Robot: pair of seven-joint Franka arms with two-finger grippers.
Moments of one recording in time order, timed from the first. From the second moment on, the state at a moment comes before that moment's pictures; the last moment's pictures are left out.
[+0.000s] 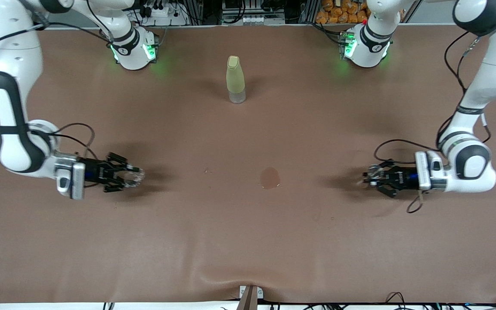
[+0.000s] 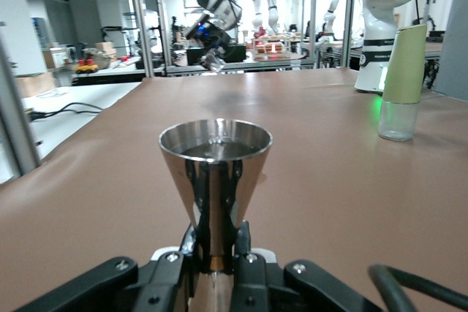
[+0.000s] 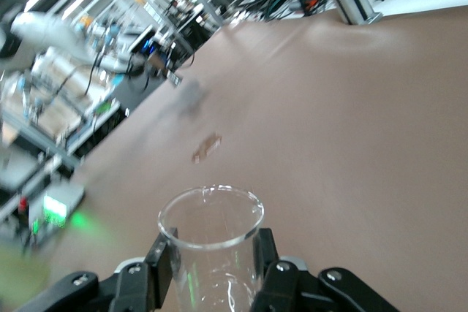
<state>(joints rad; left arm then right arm) 0.55 0.83 -0.37 -1.66 -0.98 1.70 2.45 -0.07 0.58 -0.18 -1.88 1.27 1.68 -1.84</state>
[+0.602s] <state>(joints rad) 0.72 0.84 -0.36 -1.69 -0.96 1.70 2.45 -0.31 0.74 -0.18 -1.83 1.13 1.48 -2.37</state>
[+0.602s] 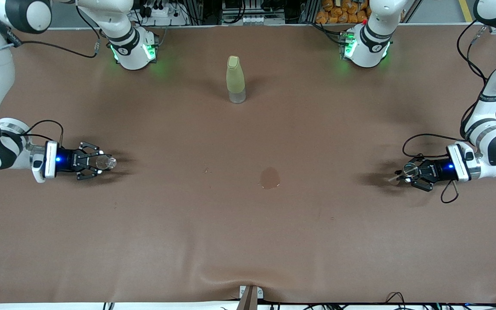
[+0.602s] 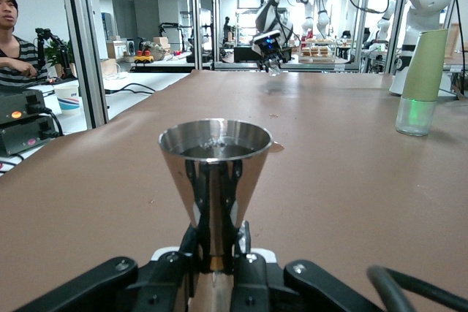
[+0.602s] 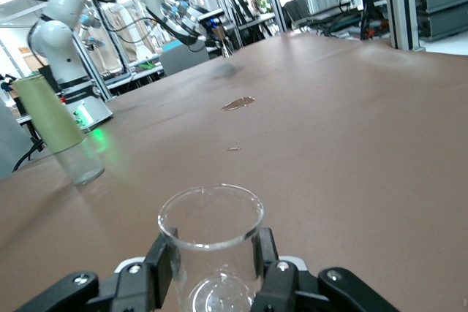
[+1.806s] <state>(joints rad) 0.73 0.90 -0.29 -1.69 -0.96 1.73 2.45 -0.39 0.86 -0.18 -1.77 1.02 1.45 -2.49</state>
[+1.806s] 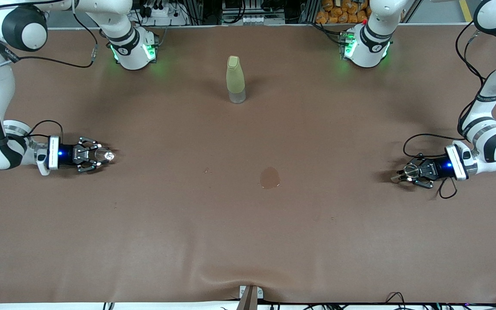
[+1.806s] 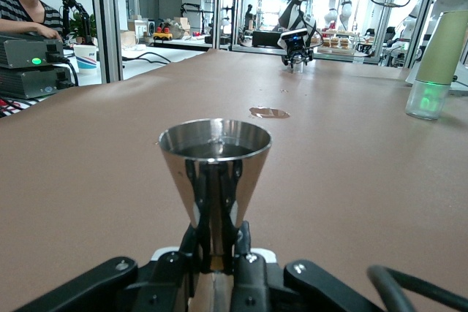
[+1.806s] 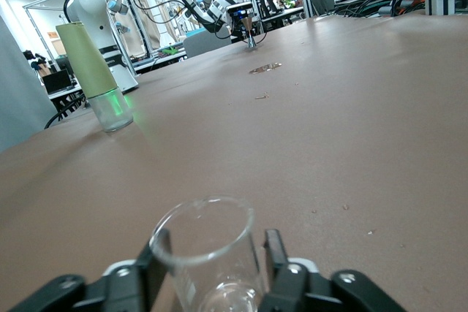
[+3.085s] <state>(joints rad) 0.73 0.91 -0.29 -1.68 -0.96 1.74 2.45 -0.34 0.73 -0.15 -1.45 1.02 1.19 -1.60</state>
